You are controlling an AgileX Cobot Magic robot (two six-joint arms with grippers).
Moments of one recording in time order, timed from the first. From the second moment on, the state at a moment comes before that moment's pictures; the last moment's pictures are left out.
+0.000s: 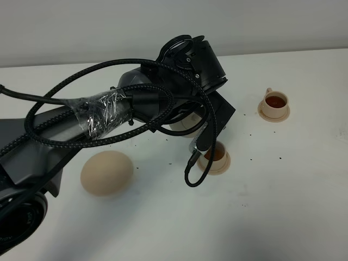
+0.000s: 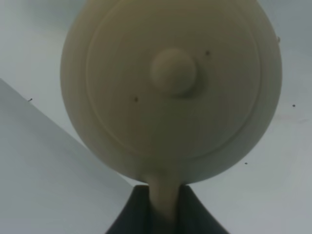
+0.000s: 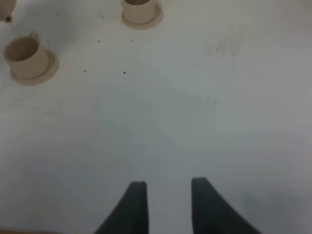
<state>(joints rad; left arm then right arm) -0.80 2.14 -1.79 0.69 1.00 1.18 0.17 0.06 -0.50 0.09 1.09 -0.10</state>
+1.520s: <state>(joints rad) -0.84 2.14 -1.79 0.78 0.99 1.22 0.17 0.06 -0.50 0.09 1.09 -0.10</state>
